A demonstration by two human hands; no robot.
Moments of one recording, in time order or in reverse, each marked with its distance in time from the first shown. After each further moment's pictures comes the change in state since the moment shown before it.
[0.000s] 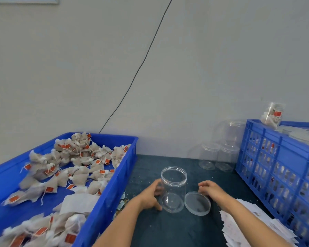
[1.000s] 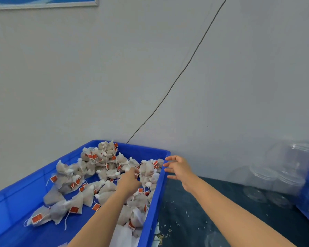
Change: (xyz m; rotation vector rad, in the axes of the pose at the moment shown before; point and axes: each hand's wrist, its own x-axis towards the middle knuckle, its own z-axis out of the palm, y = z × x) left_hand 0.014 -0.052 -0.191 0.117 0.628 -0.184; right_hand 0.043 -0.205 0.186 0.236 -0.158 -0.217
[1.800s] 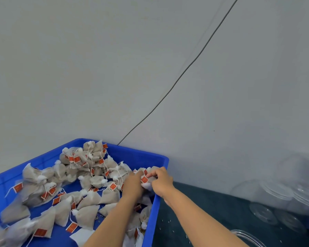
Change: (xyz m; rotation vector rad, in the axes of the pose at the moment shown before) left_hand 0.092 -0.006 0.066 0.269 0.123 0.163; right_hand 0.080 0.047 0.050 -0.515 -0.035 -0.072
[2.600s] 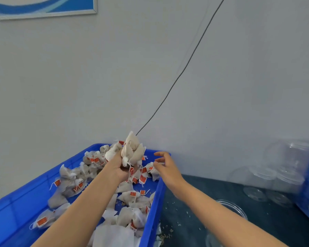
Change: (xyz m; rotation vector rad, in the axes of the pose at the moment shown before) left_hand -0.102 0.057 -0.176 -1.735 -0.142 -0.560; right_hand -0.114 -0.053 -0.049 0.424 -0.014 -0.221
